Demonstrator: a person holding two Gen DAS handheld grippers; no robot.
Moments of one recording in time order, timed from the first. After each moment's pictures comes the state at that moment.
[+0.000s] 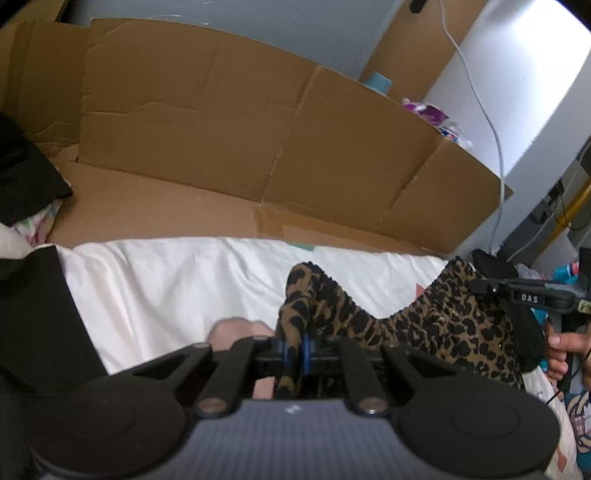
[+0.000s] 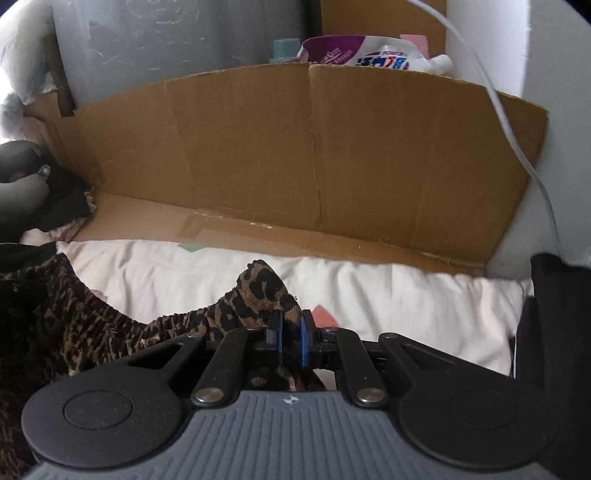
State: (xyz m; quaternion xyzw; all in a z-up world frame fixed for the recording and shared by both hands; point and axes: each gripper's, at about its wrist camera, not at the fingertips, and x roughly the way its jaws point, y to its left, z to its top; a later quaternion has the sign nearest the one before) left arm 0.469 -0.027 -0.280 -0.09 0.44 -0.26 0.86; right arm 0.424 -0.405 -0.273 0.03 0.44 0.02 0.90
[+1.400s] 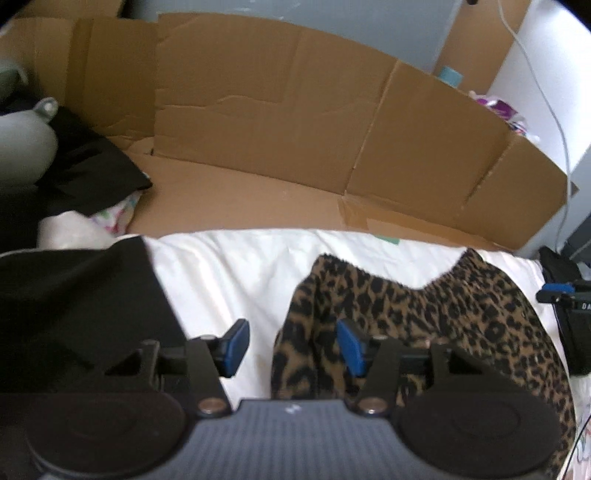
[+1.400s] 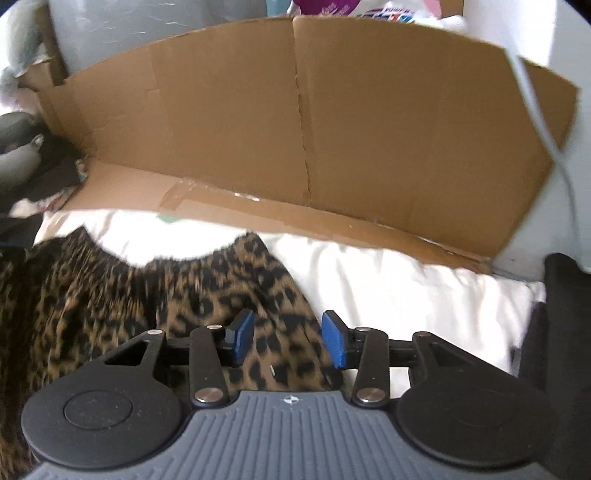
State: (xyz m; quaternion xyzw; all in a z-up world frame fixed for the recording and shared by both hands) left arm 0.463 0.005 -0.286 -0.04 0.46 -0.16 0.87; right arm 0.414 -0.428 -0.288 0.01 0.48 0.04 0.88
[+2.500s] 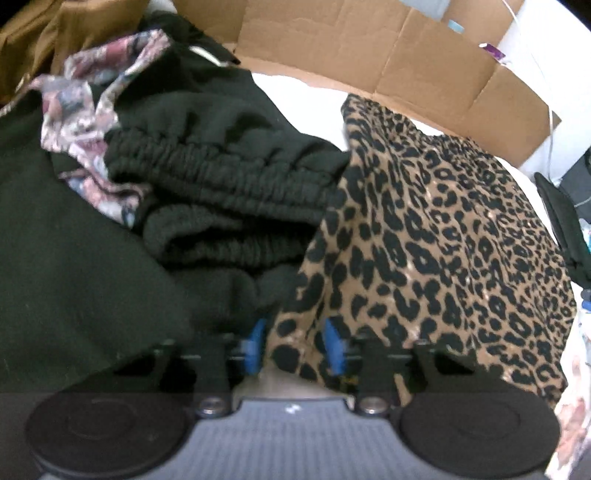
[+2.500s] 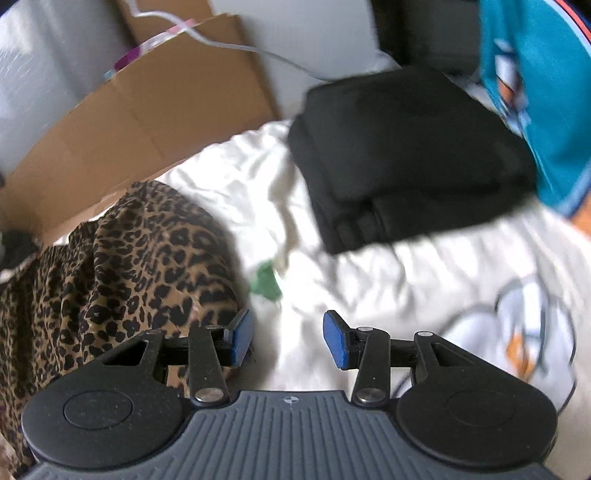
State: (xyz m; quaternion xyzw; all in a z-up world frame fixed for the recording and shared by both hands) left arm 0.276 0.079 -0.320 -0.06 0.52 -0.13 0.84; right arm 0.141 -0.514 -0.316 0.22 0.42 -0.15 0.87
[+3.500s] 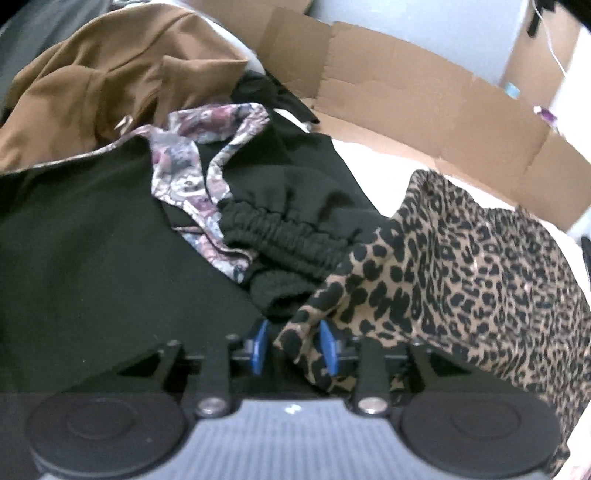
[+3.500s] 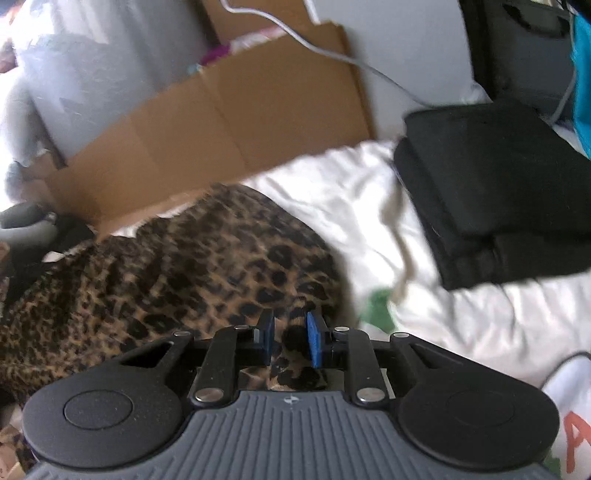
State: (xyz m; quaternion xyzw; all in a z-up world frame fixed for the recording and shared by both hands) left arm 0.263 0.100 -0.267 -0.07 0.46 0.00 0.88; right arm 0.192 -0.459 -0.312 0.18 0.37 -0.03 0.91
